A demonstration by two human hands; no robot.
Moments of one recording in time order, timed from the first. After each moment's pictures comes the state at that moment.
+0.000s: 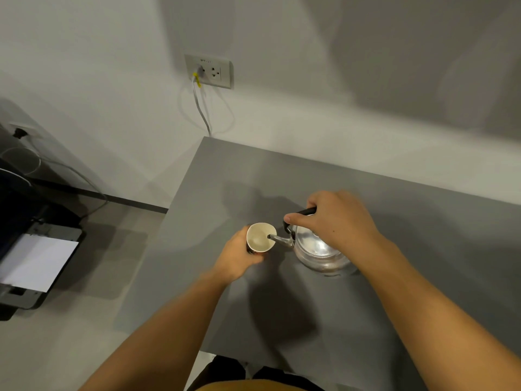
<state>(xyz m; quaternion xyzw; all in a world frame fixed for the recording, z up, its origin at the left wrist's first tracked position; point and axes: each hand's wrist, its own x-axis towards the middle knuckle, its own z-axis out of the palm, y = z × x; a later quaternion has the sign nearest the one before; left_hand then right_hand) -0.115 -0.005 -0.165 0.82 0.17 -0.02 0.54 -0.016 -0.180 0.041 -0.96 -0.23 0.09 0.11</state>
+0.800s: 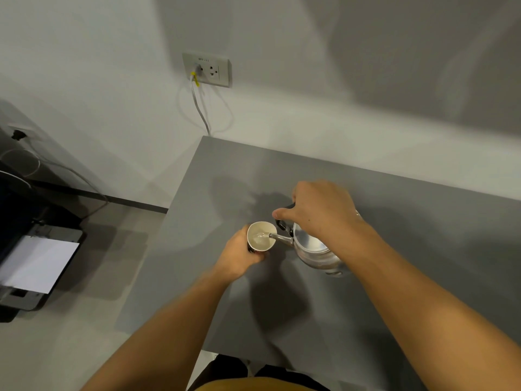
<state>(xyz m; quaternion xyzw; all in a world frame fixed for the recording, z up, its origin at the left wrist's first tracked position) -0.112 -0.004 -0.165 0.81 0.18 -0.02 0.56 -0.016 -0.142 0.049 -0.96 -0.27 0.07 0.01</state>
